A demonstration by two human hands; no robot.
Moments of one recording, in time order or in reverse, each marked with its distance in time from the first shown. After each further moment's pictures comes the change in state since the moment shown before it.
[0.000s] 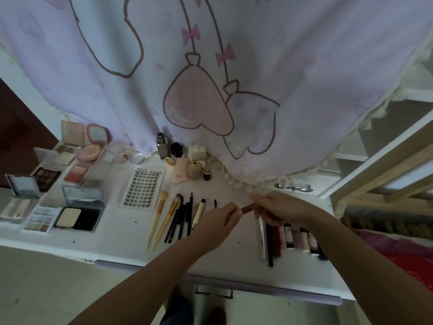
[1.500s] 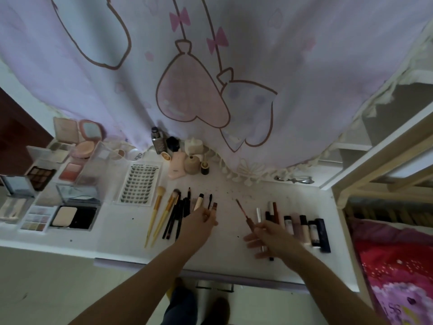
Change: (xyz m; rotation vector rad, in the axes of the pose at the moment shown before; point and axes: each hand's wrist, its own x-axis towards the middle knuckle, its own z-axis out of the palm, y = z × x) left_hand -0.009 -0.032 0.008 -0.217 0.136 -0.543; right_hand 0.000 0.075 0.068 0.498 0.182 0.189
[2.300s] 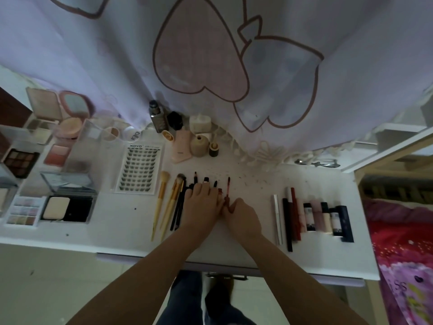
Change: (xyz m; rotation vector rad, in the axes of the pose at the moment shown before) left_hand 0.054 -0.047 0.007 0.944 0.332 0.492; right_hand 0.081 -0.004 0.106 -0.557 0.357 -0.076
